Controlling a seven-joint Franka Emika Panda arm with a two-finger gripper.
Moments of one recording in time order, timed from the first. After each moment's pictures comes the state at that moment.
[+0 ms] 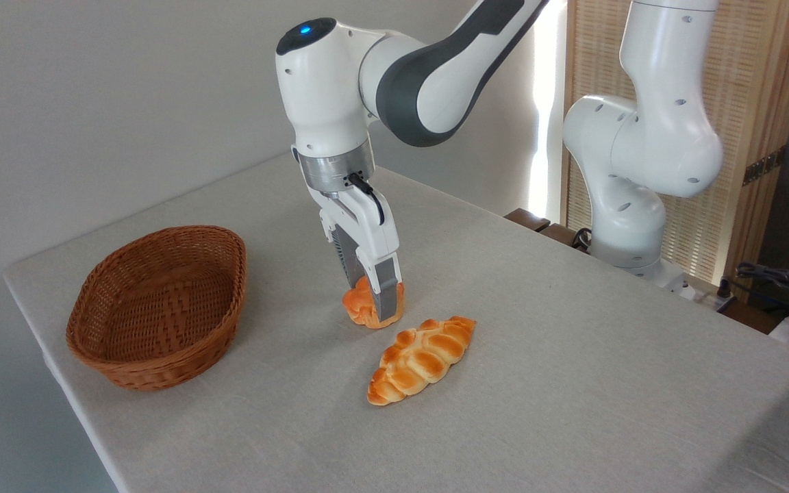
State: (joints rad) arm -0.13 -0.23 -0.13 -2.35 -0.07 2.07 0.74
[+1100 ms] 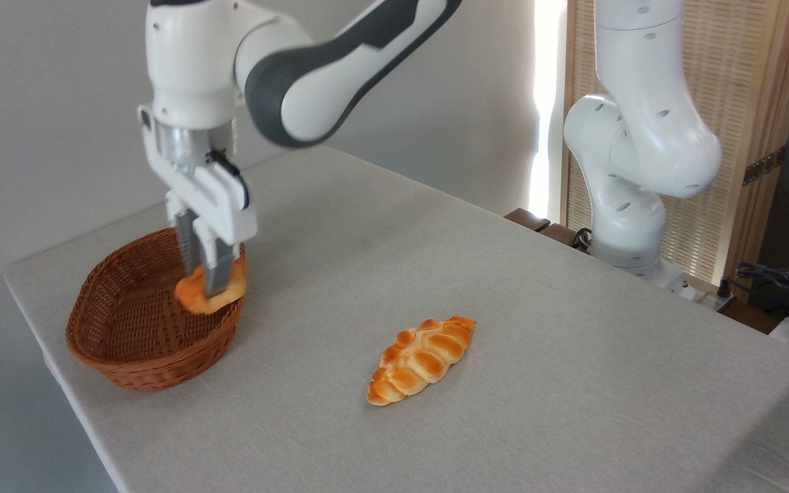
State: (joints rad) arm -0.16 0.15 -0.17 -1.83 -0.18 2.21 0.47
